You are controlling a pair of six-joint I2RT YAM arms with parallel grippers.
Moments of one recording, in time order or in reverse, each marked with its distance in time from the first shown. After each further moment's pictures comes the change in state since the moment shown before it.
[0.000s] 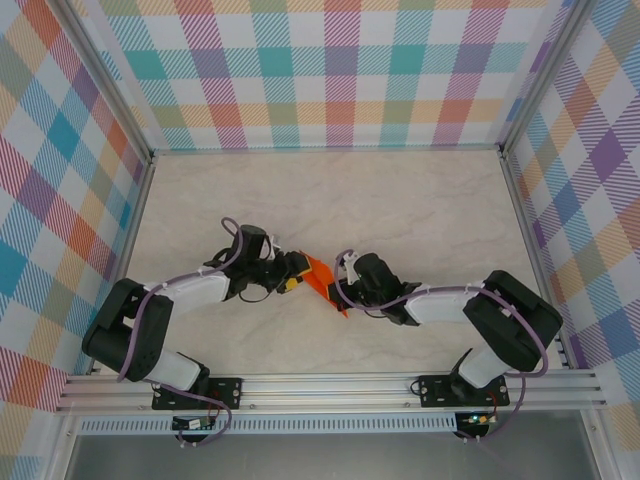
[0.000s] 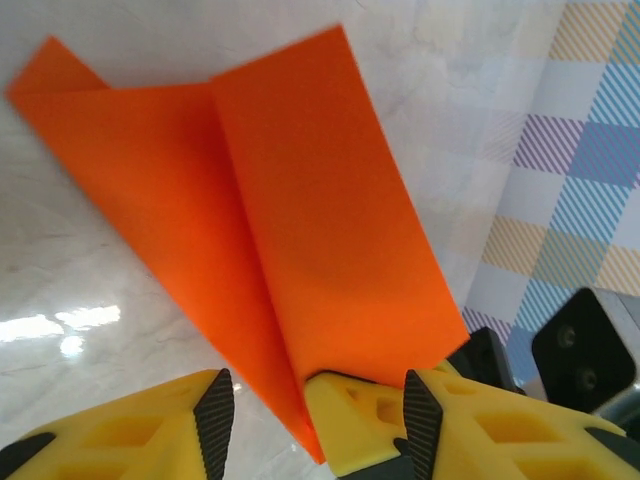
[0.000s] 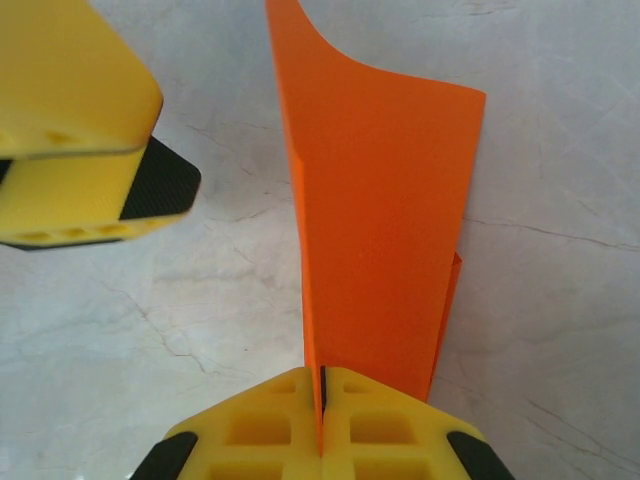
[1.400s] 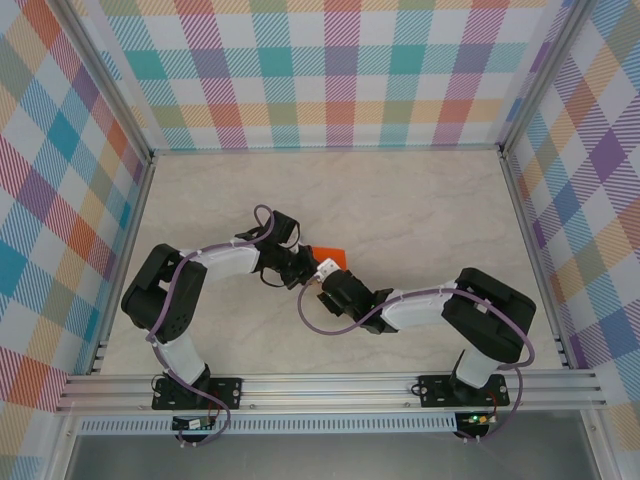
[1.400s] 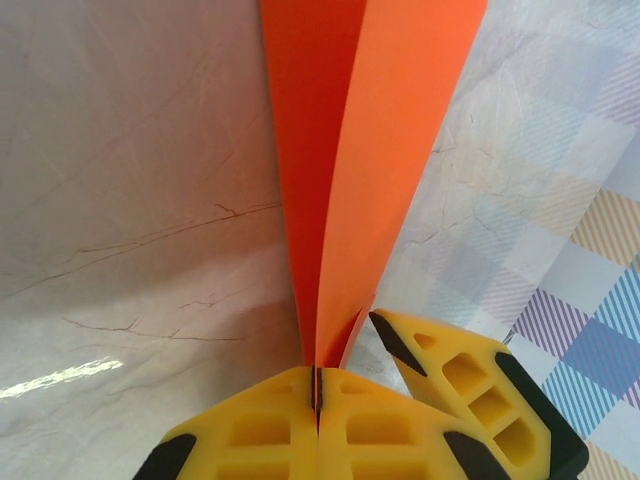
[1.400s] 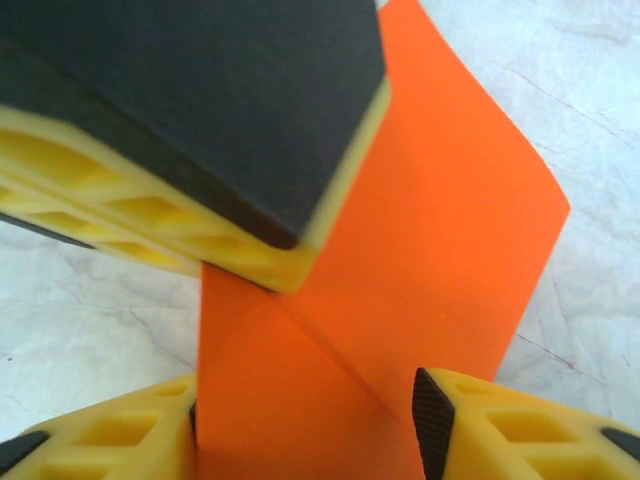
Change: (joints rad) left arm -0.073 0.279 0.331 -0.347 0.005 0.069; right arm 0.220 0.115 0.124 -0.150 0.620 -0.438
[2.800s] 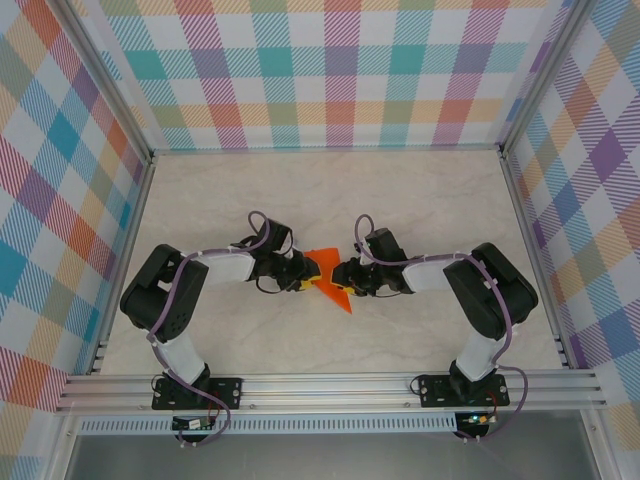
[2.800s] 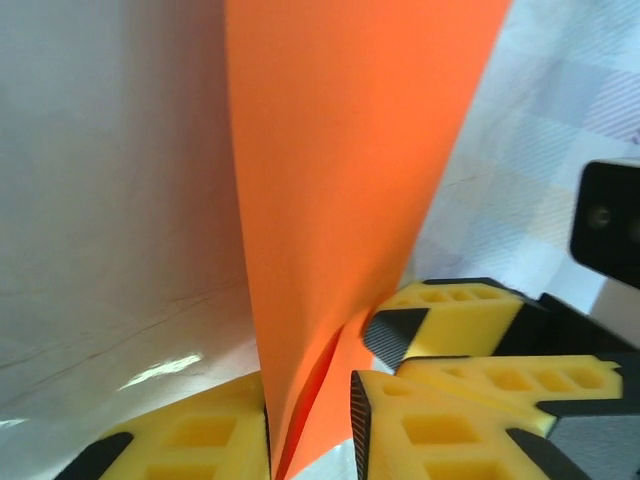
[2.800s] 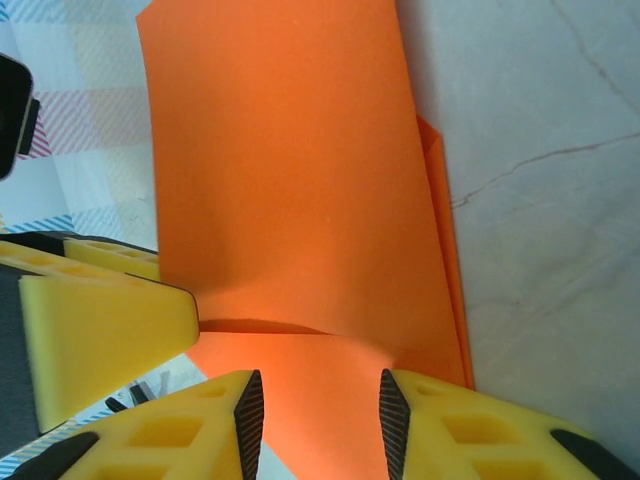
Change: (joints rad) left arm 0.030 0.000 -0.117 0.183 0.004 0.006; right arm -0.461 0.087 0.048 -0.029 -1.002 0.842
